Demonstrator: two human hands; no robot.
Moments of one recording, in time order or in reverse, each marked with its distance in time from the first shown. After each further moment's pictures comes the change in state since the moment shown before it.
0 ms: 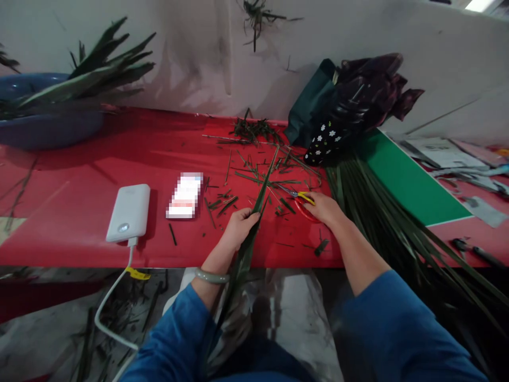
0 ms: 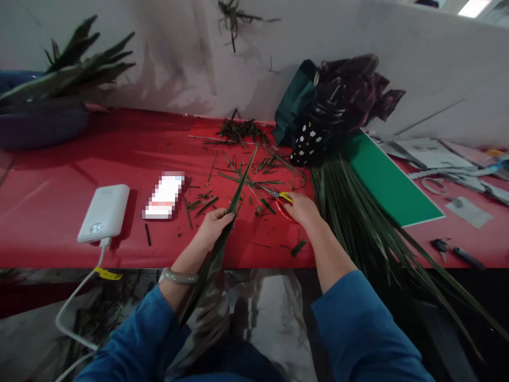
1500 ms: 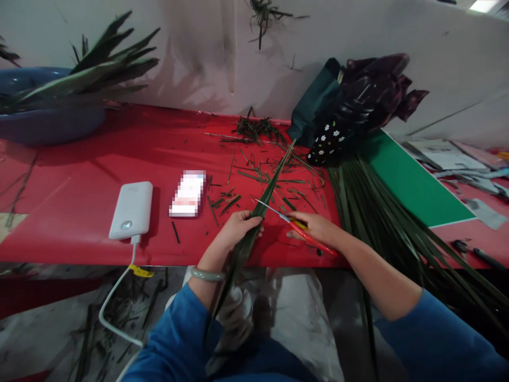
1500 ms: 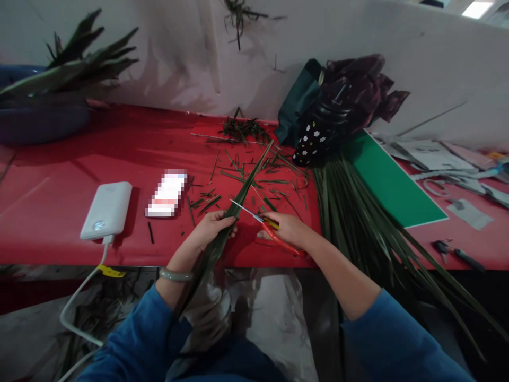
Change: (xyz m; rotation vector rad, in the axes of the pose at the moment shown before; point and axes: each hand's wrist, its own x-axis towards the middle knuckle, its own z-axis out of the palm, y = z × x) left_hand -0.005 0.001 -0.019 -0.111 -0.192 -0.085; right_hand -0.053 -0.070 -0.033 0.375 -0.396 -0.152
